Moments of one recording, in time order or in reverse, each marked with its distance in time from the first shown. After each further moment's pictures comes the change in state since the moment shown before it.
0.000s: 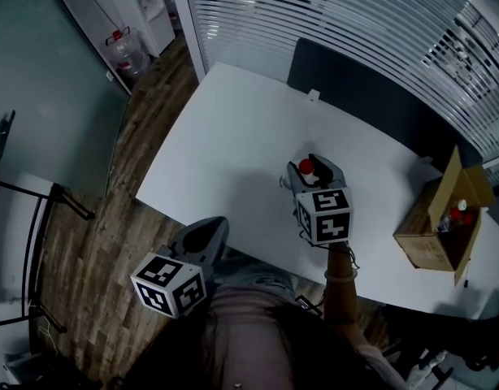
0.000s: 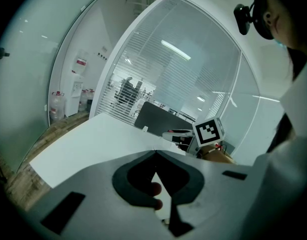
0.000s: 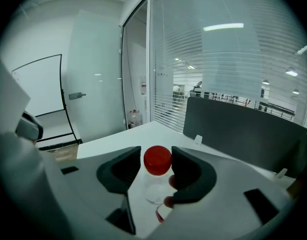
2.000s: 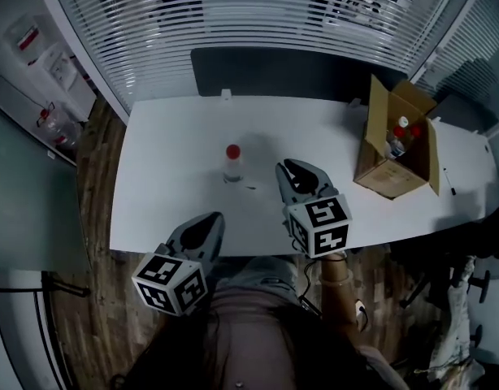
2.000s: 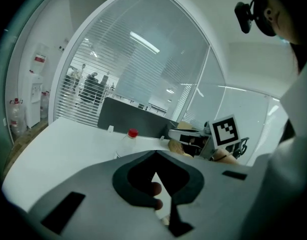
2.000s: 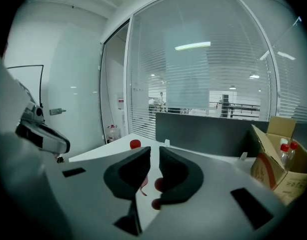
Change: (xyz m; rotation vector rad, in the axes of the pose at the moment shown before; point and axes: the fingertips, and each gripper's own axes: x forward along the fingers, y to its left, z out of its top) left arm 0.028 -0.091 -0.002 0.203 0.074 -0.325; right arm -0.149 -0.037 -0.016 0.158 -0.160 -0.272
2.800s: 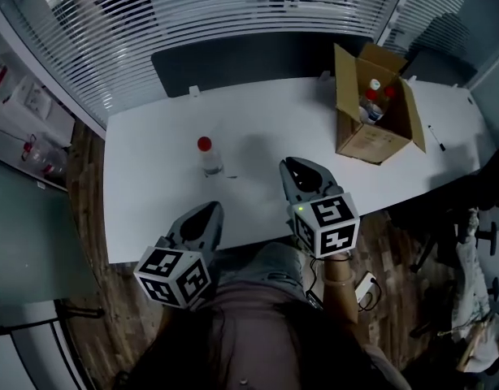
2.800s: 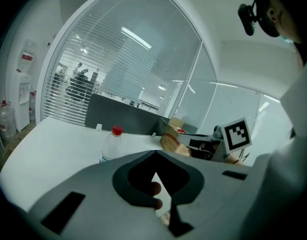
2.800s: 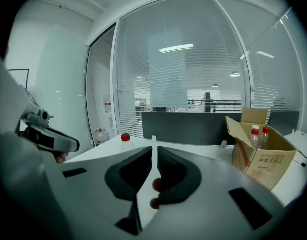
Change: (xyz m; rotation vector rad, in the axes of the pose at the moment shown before) left arm 0.024 -0.031 -0.008 0.051 0.038 -0.086; right arm -0.063 -0.030 -0.029 0.107 -0.011 -0.146
